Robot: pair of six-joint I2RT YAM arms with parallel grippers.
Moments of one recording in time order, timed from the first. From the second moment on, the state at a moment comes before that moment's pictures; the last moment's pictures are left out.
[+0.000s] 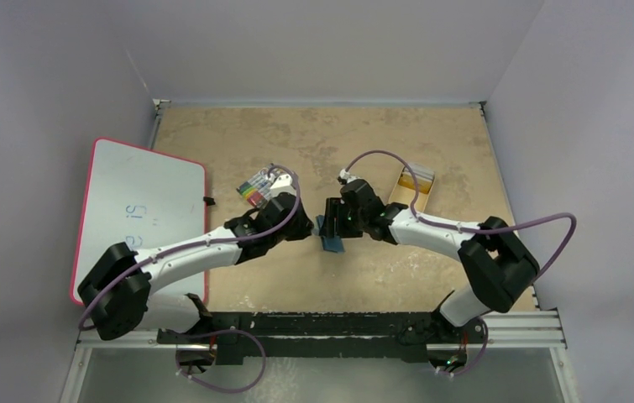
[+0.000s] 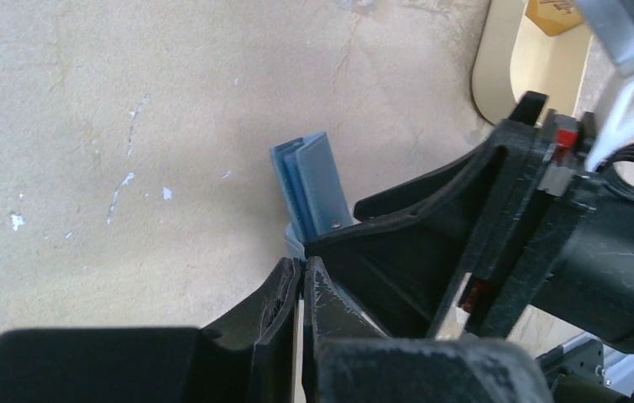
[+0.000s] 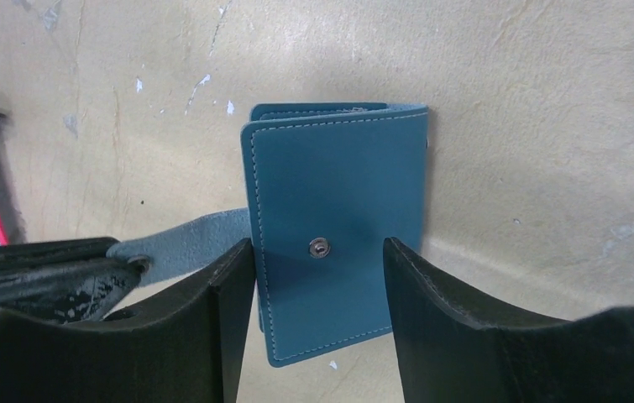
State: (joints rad) left arm -0.88 1.32 0.76 -0.11 -0.26 -0.86; right arm 0.74 1.55 0.83 -0.14 -0.05 0.67
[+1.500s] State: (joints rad) left arm -0.84 1.27 0.66 -0.29 -0.40 -0.86; right arm 0.69 1.50 0.78 -0.30 0.14 0.66
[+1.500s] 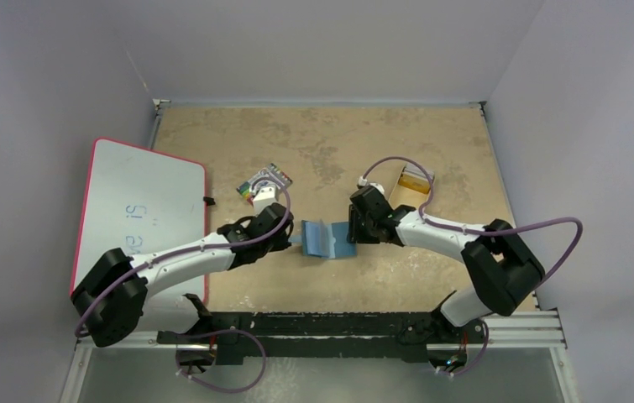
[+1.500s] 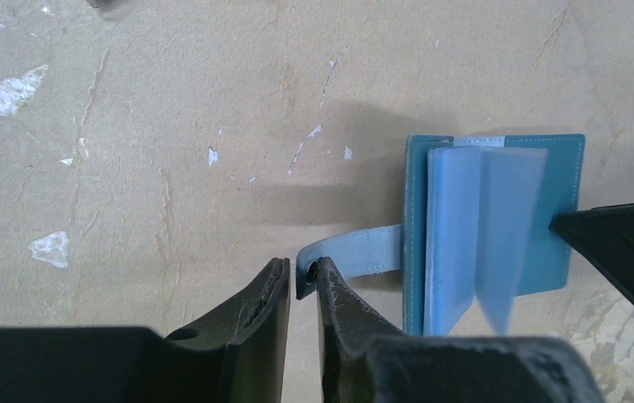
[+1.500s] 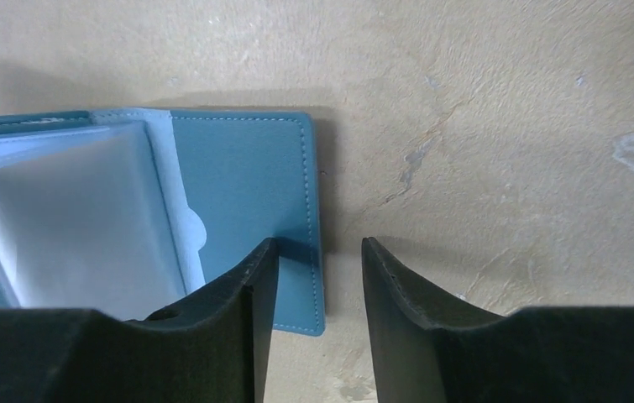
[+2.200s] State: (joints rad) left arm -0.84 1.34 0.91 -0.26 -0.14 -0.88; right arm 0.69 1.52 0.75 -0.24 0.10 0.66
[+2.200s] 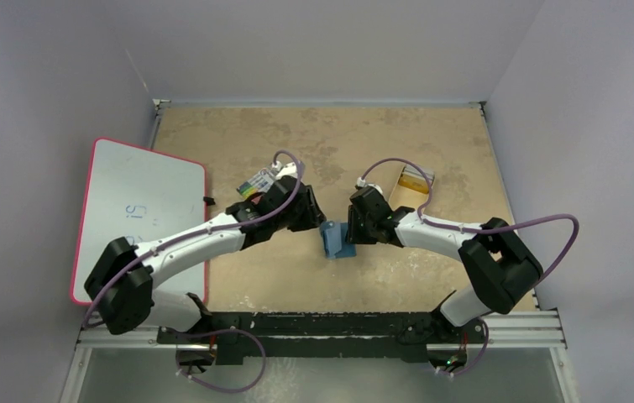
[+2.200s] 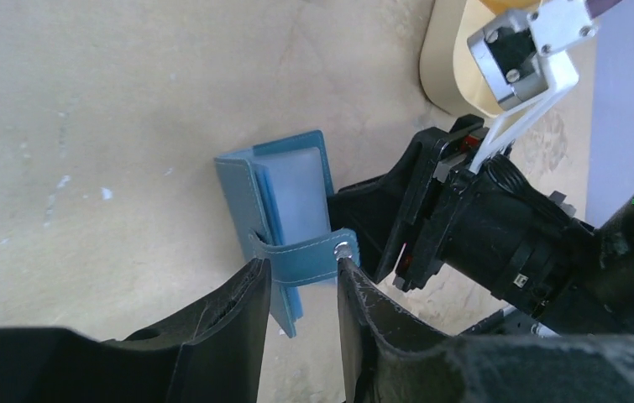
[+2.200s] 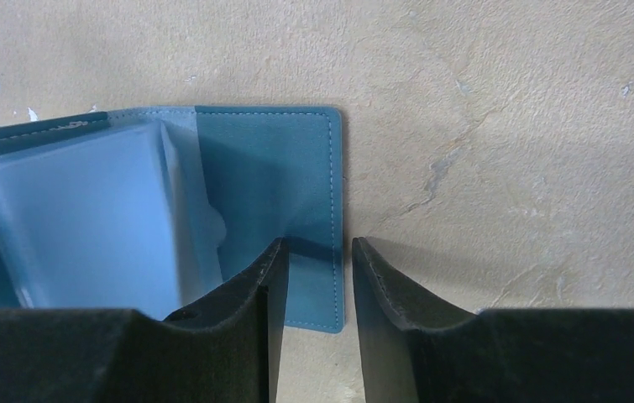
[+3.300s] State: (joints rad) left arm -0.85 1.60 0.98 -0.20 0.00 -0.72; right arm 0.69 1.52 0.75 -0.22 0.09 0.66
